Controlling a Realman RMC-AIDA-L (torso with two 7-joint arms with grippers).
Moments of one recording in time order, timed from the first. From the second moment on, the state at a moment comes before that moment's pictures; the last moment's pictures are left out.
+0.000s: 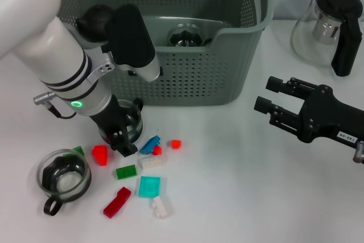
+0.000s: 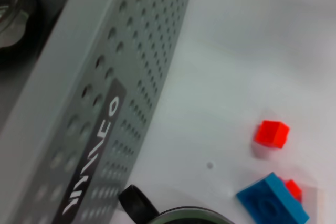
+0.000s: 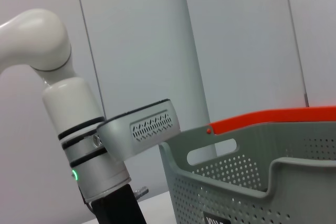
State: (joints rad) left arm -0.73 -2.17 1.35 1.09 2.81 1.44 -2.14; right arm 0.48 2.10 -0.57 -0.40 -1.81 -1.61 1.02
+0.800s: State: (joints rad) left arm -0.72 -2.17 1.38 1.08 2.82 1.41 -2.16; right arm 0.47 2.09 -0.57 -0.40 -1.81 -1.62 1.02
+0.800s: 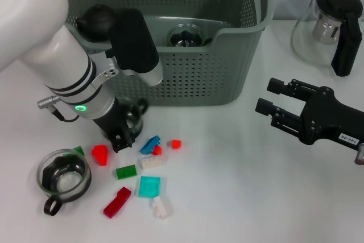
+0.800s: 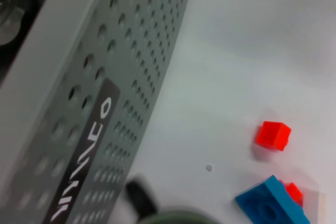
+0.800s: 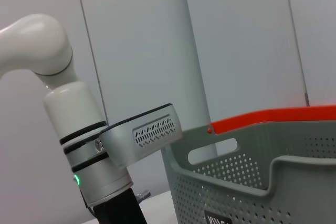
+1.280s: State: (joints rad) left arm -0.71 -2.17 1.32 1.18 2.75 1.55 -2.15; right arm 0.48 2.09 -0.57 -0.40 -1.81 -1.62 1.02
